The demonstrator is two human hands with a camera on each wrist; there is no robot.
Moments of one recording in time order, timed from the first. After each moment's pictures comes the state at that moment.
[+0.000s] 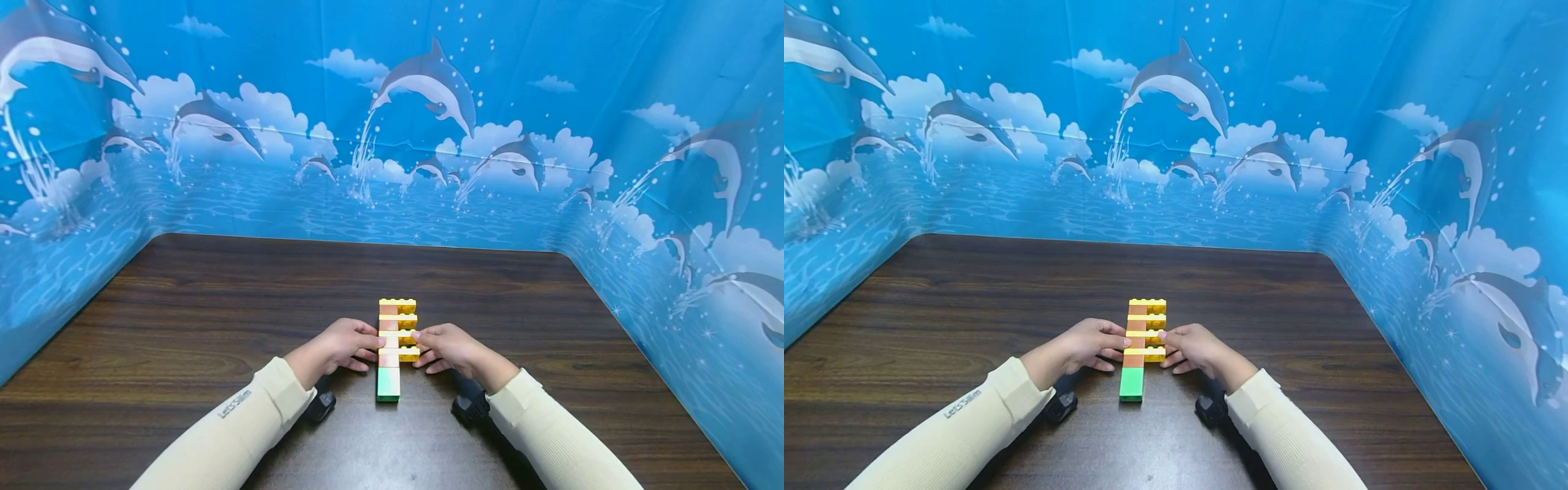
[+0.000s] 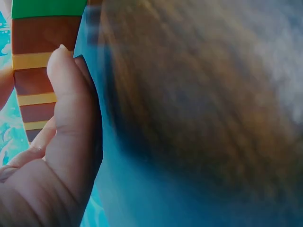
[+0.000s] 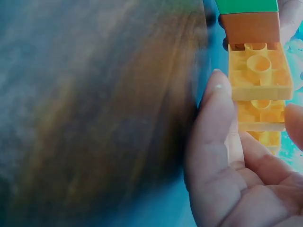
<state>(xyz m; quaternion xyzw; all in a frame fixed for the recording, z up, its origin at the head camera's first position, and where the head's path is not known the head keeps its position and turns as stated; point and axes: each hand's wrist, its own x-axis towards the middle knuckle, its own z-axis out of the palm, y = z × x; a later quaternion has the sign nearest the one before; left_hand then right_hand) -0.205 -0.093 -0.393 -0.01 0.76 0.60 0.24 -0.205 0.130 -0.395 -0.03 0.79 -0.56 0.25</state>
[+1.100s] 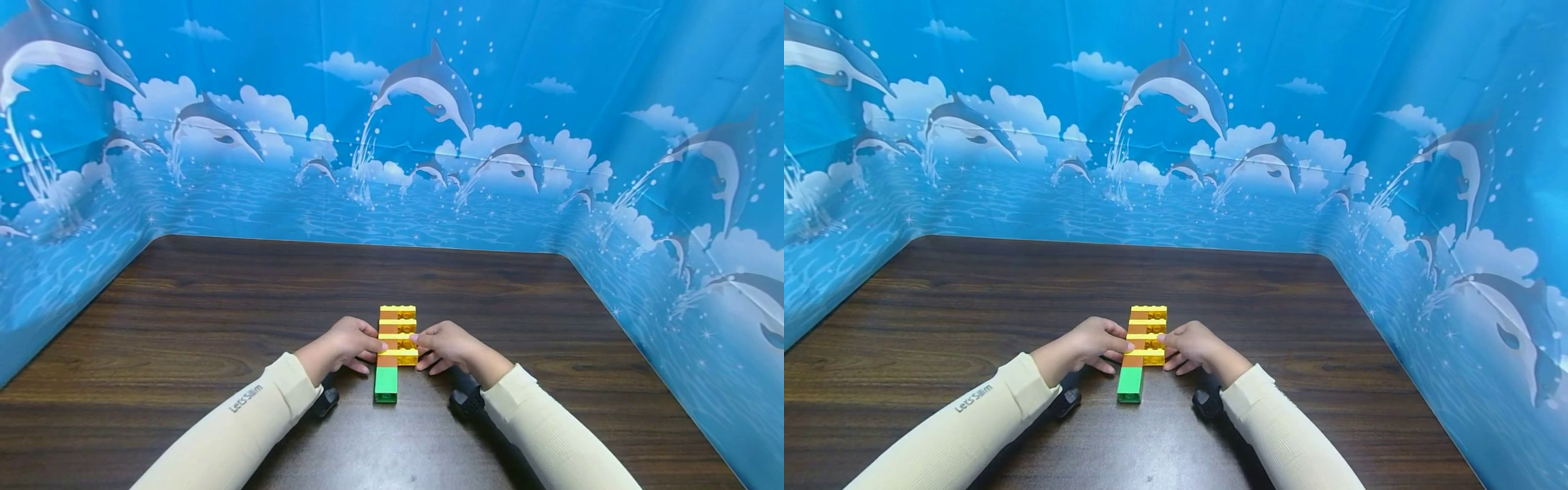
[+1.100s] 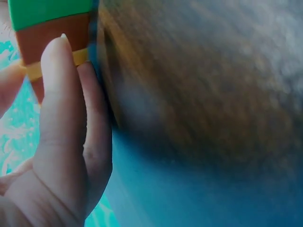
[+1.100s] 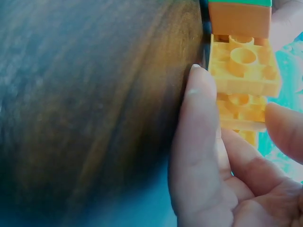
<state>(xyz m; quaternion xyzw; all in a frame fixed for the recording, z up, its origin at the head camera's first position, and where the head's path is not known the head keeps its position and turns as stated) -0.205 -0.084 -0.387 -0.03 0.79 0.57 0.24 -0.206 0.124 -0.388 -0.01 0.83 -0.50 0.25</state>
